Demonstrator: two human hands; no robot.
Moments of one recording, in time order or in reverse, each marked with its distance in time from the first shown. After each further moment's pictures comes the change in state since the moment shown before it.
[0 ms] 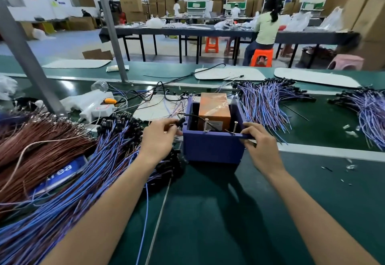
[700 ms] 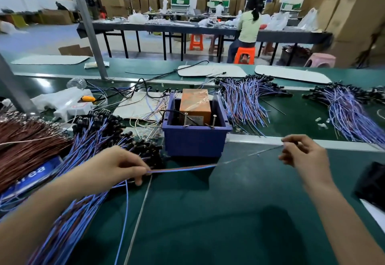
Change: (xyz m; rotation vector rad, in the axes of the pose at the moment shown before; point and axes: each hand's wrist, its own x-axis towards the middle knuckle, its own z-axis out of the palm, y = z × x) left_hand -0.052 -0.013 -0.065 0.103 -0.668 0.114; right_hand -0.057 0.037 -0.097 0.425 0.298 0.465
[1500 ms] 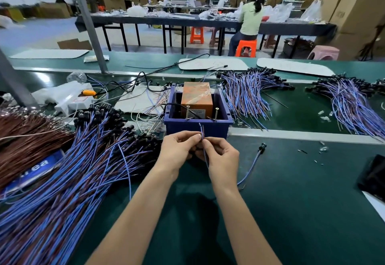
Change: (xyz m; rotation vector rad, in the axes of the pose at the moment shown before) left_hand 0.084 0.045 0.095 -0.897 0.406 -0.152; right_hand -0.082 -0.016 0.154 0.421 -0.143 0.136
